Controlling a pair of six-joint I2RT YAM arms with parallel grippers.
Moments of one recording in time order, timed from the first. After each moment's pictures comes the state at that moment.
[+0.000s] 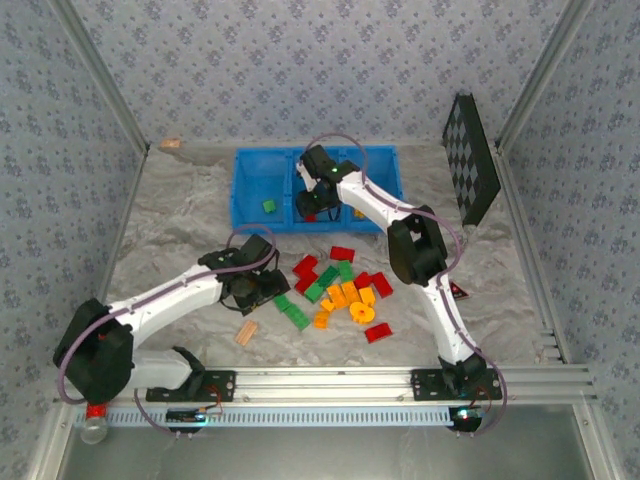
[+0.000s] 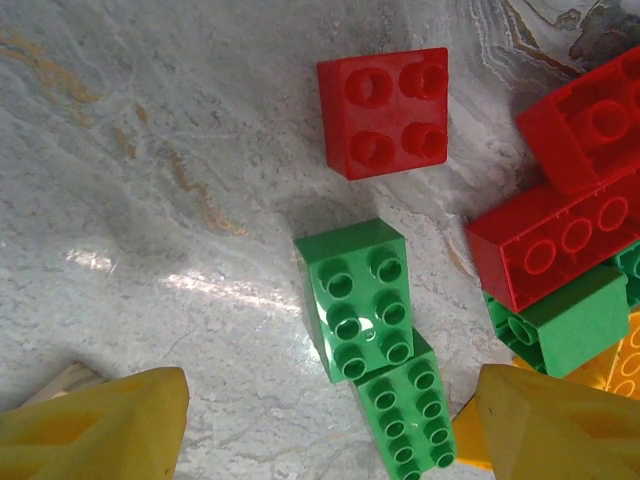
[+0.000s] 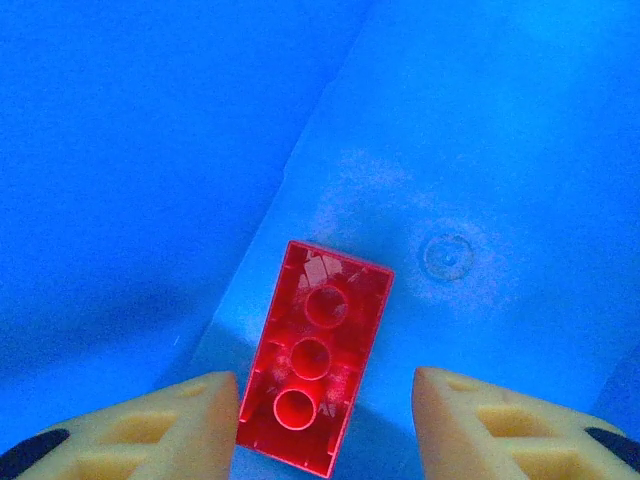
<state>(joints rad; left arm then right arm) -0.71 1.29 0.77 -0.71 0.06 -1.15 0.60 2.38 2.12 -0.81 -0.06 0.12</state>
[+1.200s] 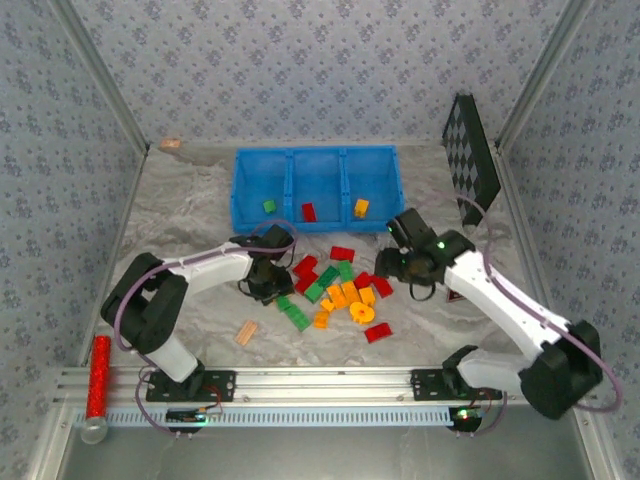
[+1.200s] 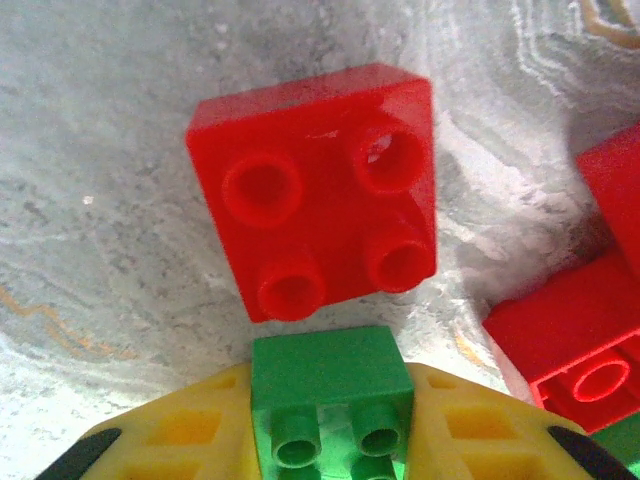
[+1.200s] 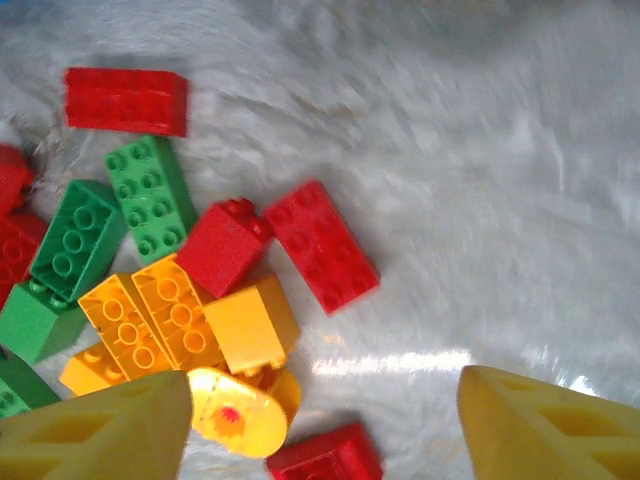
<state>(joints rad) -0.67 1.62 0.91 -0.68 0.16 -1.03 0.58 1.15 0.94 -0.97 0.06 0.76</state>
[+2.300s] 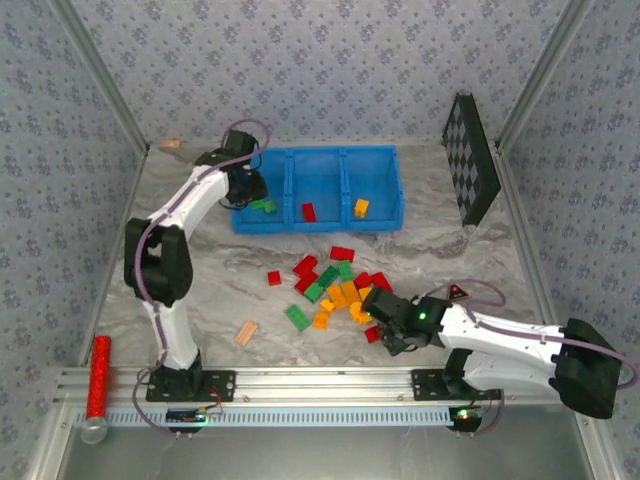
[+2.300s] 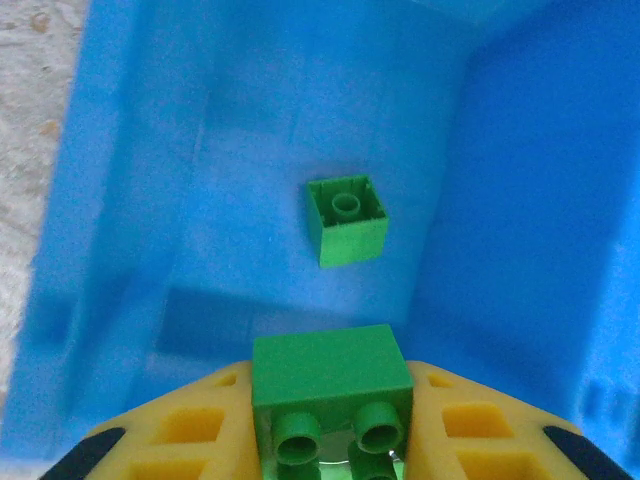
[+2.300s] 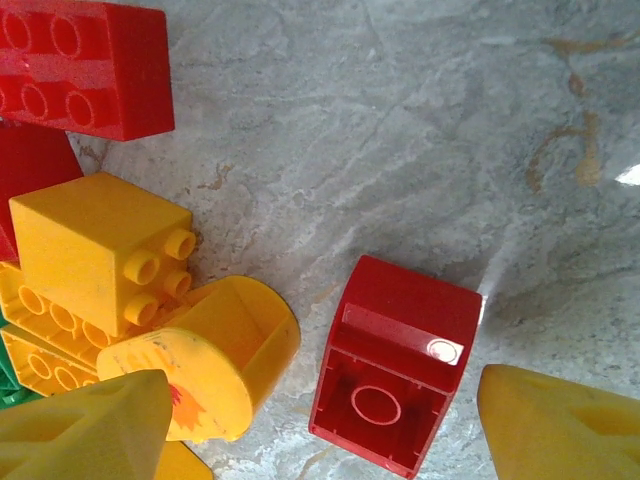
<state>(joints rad) -0.31 1.95 1.68 -0.83 -0.01 -0.59 1.05 1.05 0.52 -0.67 0.20 2.04</state>
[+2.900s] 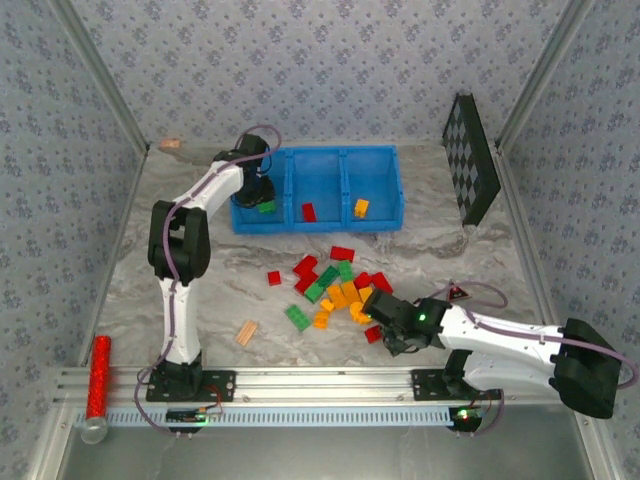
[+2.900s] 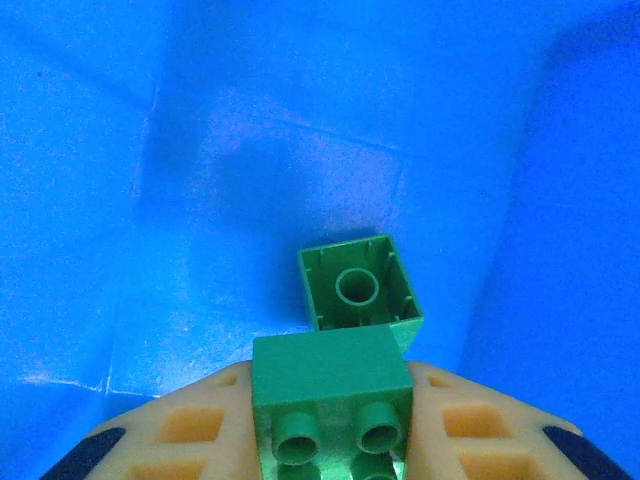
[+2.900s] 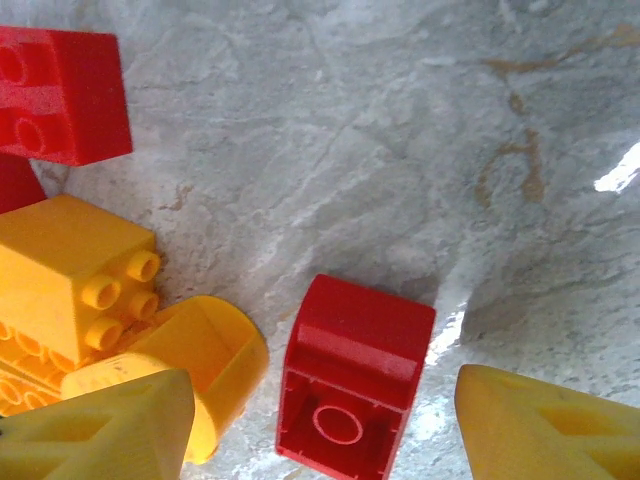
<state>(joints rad) -0.30 2.16 1.82 -0.84 -0.01 -0.57 1.06 1.04 0.50 -0.69 0.20 2.07</state>
